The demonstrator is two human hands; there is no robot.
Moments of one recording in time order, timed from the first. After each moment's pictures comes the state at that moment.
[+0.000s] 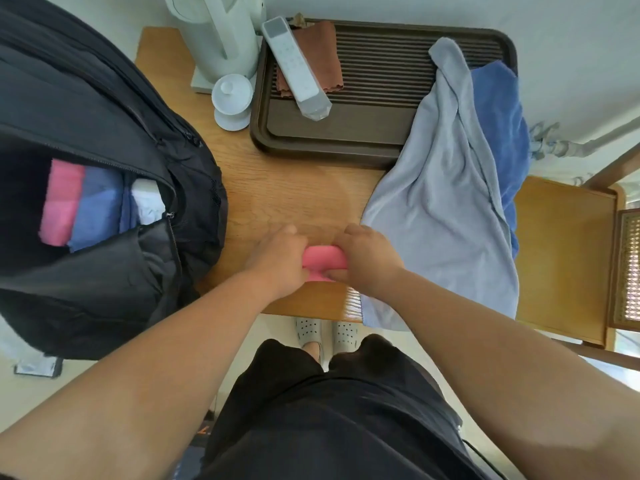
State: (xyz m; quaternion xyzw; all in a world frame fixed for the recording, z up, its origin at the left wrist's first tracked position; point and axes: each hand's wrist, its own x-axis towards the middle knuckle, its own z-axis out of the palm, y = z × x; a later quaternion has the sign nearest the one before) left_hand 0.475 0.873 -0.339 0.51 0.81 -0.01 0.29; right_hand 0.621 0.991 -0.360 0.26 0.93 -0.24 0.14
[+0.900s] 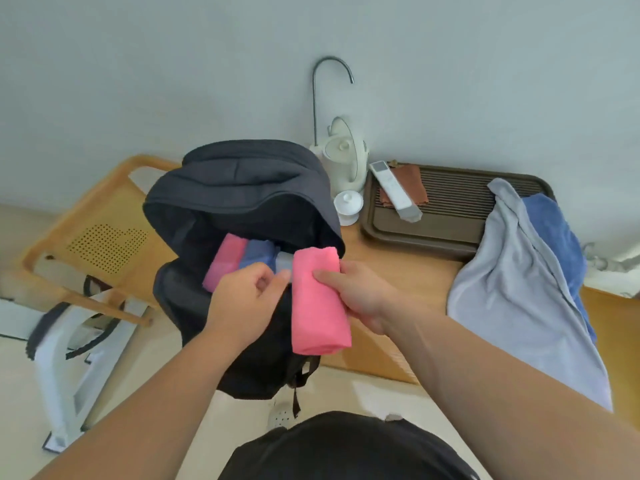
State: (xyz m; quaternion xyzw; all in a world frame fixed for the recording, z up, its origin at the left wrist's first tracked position) left_hand 0.339 0.685 -0.204 0.36 0.87 0.32 0.09; right_hand 0.461 0.844 -0.196 0.36 0.61 -0.71 0.05
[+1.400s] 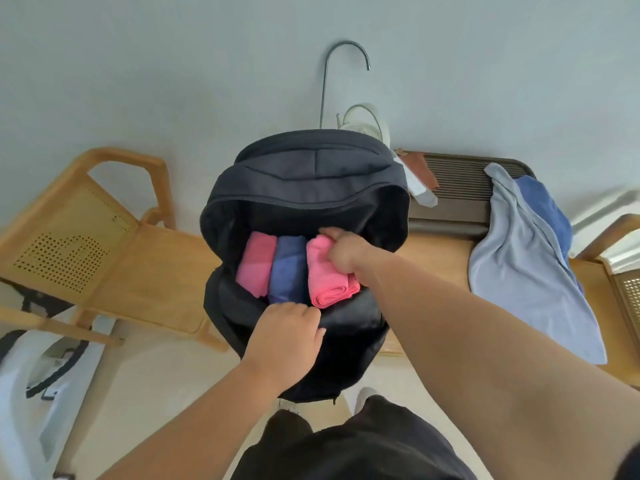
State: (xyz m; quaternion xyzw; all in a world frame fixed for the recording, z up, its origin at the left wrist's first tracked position) left_hand 0.274 0.605 -0.250 0.65 0.75 0.11 0.00; right_hand 0.307 0.802 -0.221 0.47 0.77 -0.41 0.13
